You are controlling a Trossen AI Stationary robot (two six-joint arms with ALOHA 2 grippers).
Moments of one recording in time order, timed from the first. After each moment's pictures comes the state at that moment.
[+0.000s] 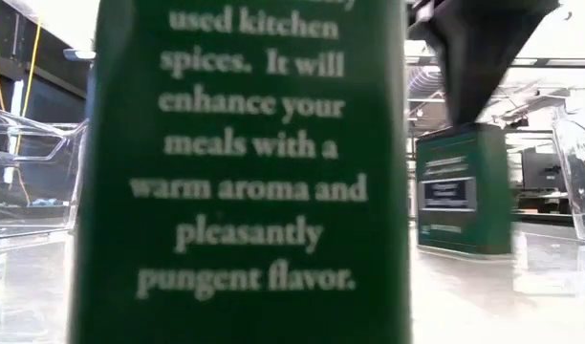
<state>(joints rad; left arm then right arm) -0.28 1.04 0.94 -0.44 -0.22 -0.23 0.51 2.16 1.88 -1.39 0.22 0.48</state>
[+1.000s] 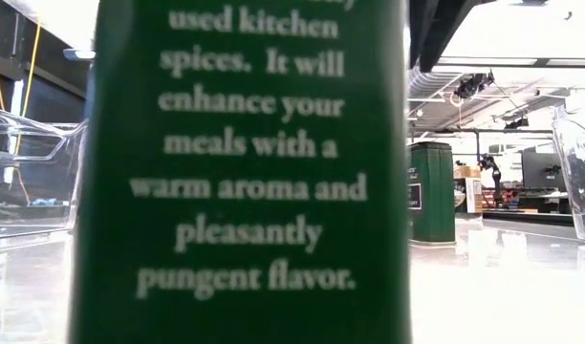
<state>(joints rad) -0.28 1.04 0.94 -0.44 -0.15 -0.22 0.36 1.94 1.88 -1.55 0.31 1.30</state>
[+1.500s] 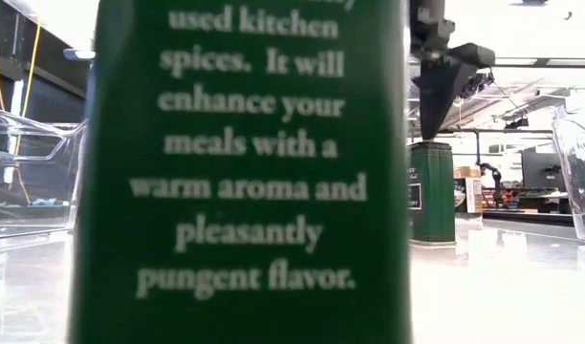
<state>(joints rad) -0.34 1.04 0.94 -0.45 -0.08 -0.21 0.26 1.94 1.63 -1.25 0.11 1.36</state>
